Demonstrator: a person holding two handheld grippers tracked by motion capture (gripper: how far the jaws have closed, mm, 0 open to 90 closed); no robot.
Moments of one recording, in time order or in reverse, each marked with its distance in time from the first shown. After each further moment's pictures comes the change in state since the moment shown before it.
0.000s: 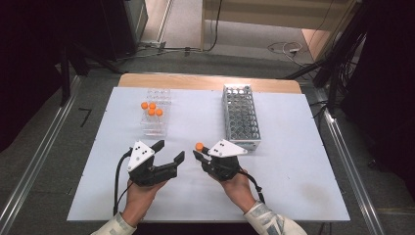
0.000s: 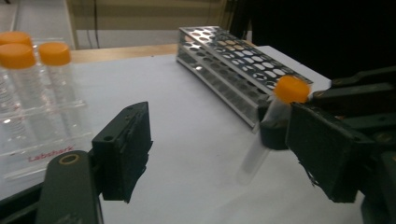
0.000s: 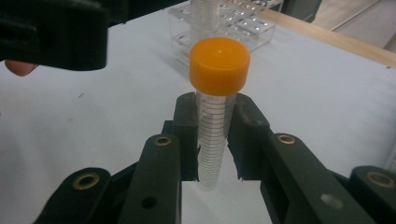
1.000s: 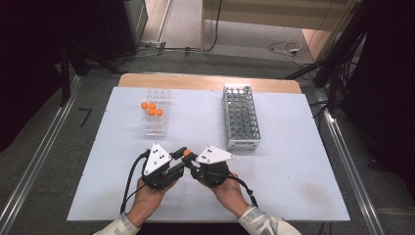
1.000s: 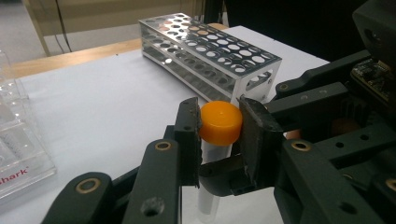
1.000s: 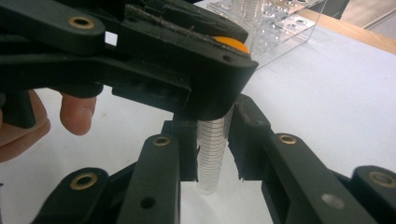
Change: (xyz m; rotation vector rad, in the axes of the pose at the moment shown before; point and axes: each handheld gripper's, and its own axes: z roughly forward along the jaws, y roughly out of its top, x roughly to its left) left arm -0.019 -0.001 0.012 0.051 -0.069 0.116; right arm 0.023 0.001 0.009 0.016 0.062 -0.029
